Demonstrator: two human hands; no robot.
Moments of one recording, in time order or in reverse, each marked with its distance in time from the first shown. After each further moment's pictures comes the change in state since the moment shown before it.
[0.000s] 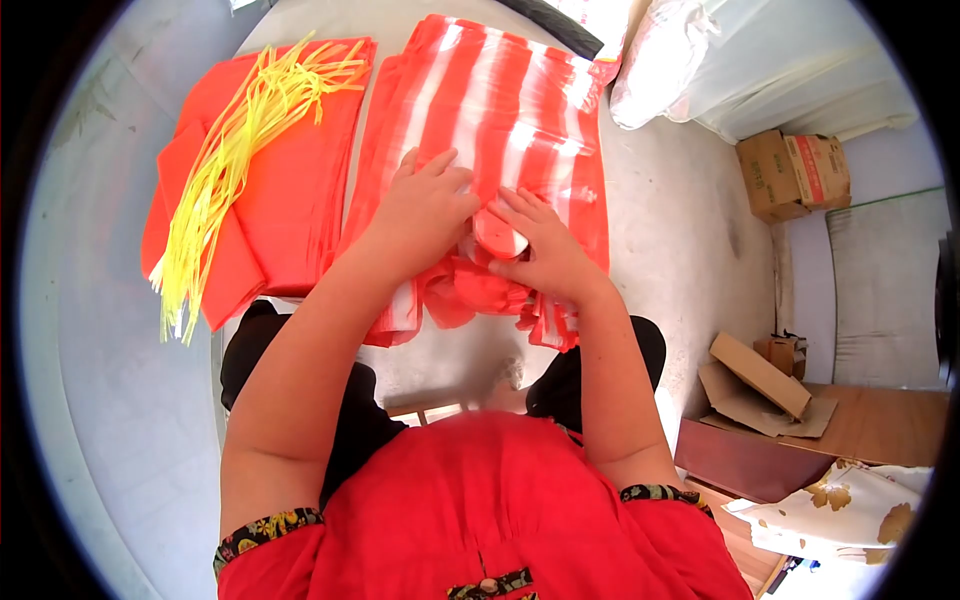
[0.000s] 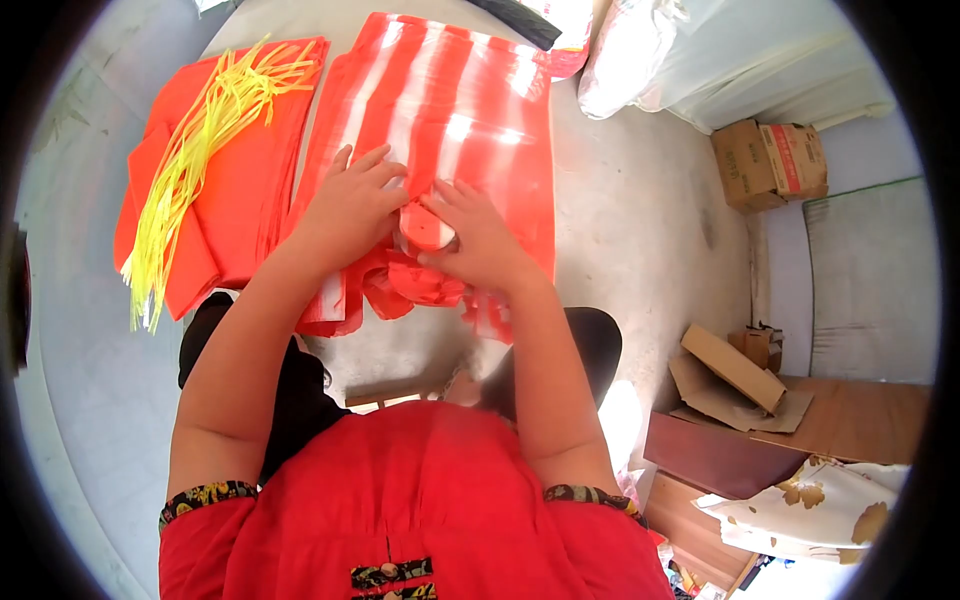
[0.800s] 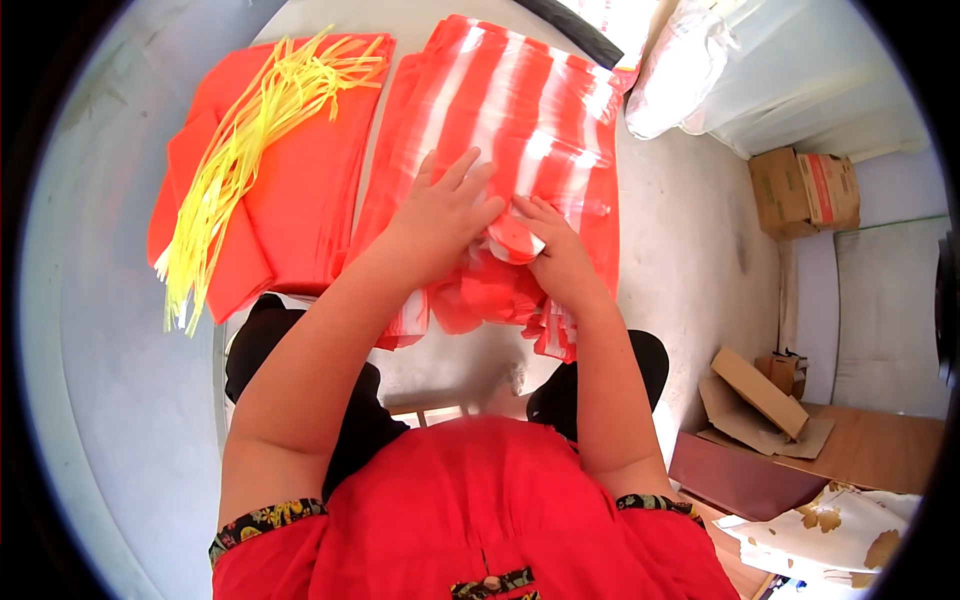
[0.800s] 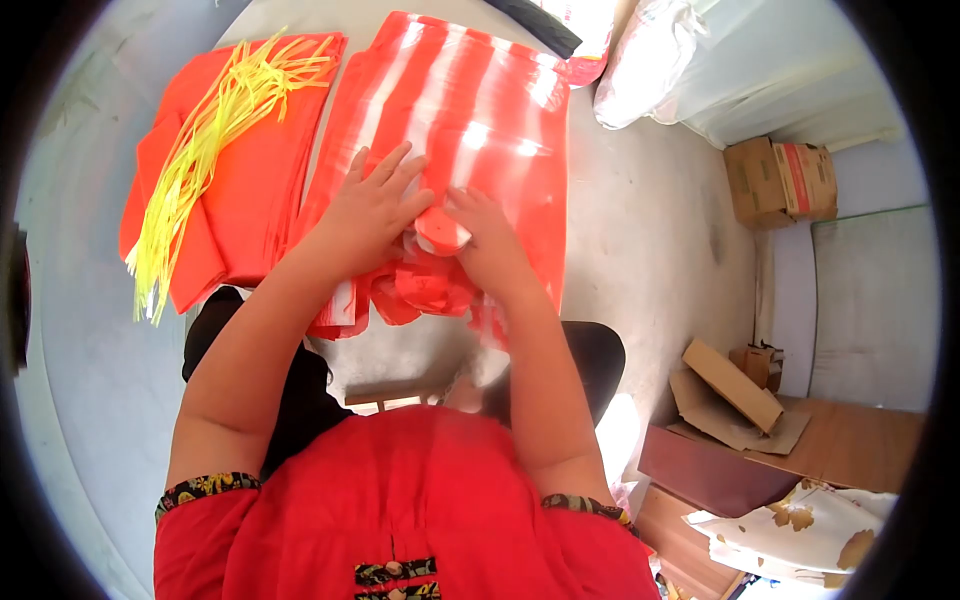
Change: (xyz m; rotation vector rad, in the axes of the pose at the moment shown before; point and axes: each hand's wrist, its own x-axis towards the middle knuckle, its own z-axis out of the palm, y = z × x) left_hand -0.001 -0.003 0.015 0.027 0.024 0.043; right_hand 0.011 0.011 0.015 0.169 0.120 0.141
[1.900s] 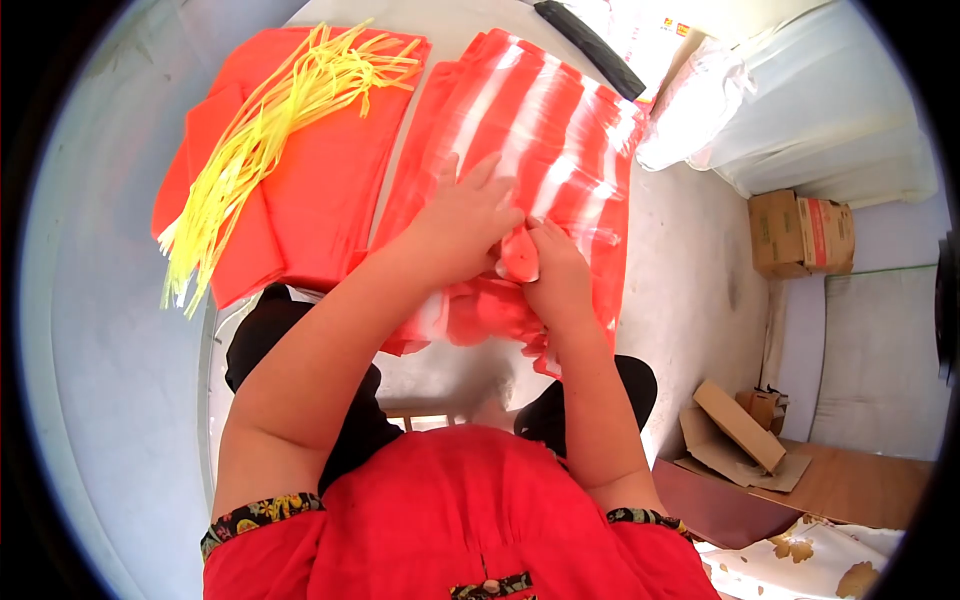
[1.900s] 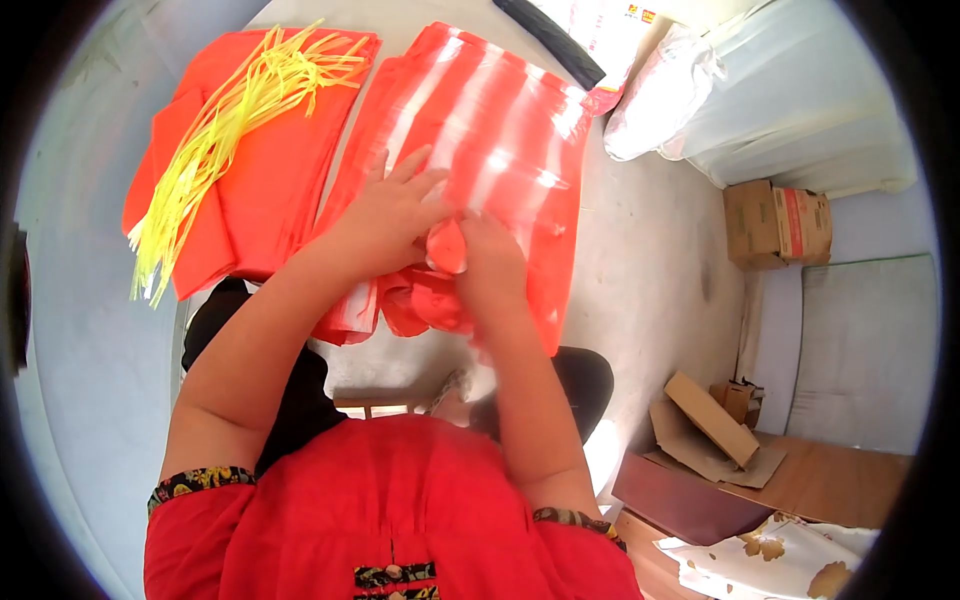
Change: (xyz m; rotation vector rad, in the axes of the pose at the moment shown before) left_hand 0.004 -0.003 -0.020 -0.116 -0.055 -0.115; right_hand 0.010 -0.020 0.023 -0.370 0.235 -0.122
